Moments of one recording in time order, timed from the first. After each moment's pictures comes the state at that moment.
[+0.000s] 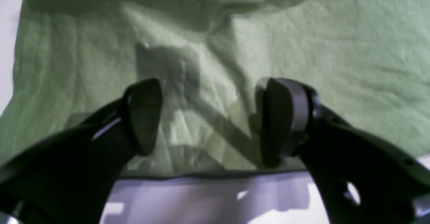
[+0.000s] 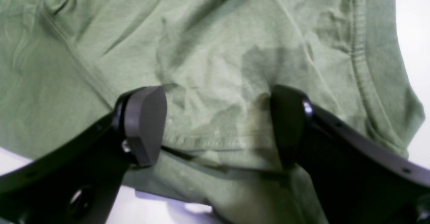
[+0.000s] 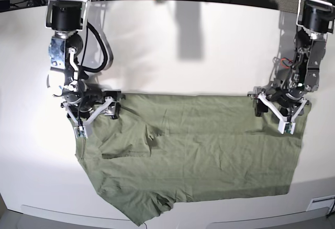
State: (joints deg) left arm -9.0 -21.7 10.0 62.7 -22.3 -9.5 24.5; right arm 8.6 10.6 10.2 68.1 9.0 25.2 -37.5
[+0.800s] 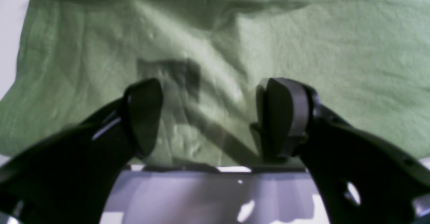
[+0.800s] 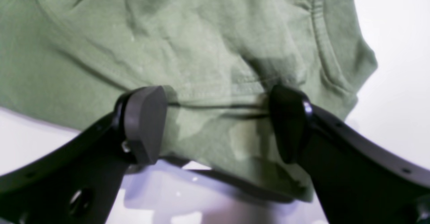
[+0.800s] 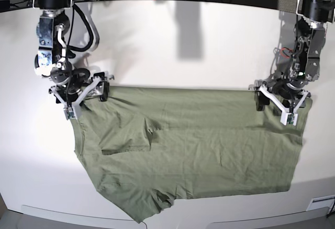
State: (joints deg) left arm -3.1 -22.0 9.3 64.6 -22.6 -9.5 21.5; right arm -1.7 16.7 10.1 76.0 11.3 27.8 -36.4
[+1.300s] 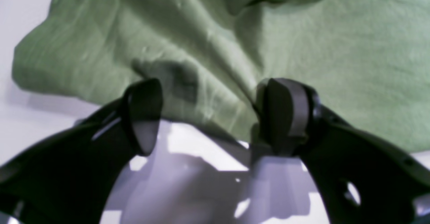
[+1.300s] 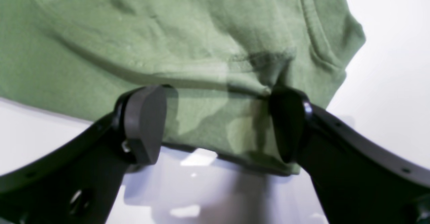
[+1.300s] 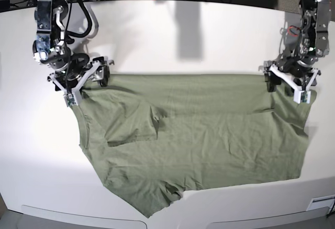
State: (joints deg) left arm 9.0 -21.9 -1.4 75.3 -22.3 -10.3 24.7; right arm -8.7 17.1 10.1 84.2 12.0 28.0 -40.3
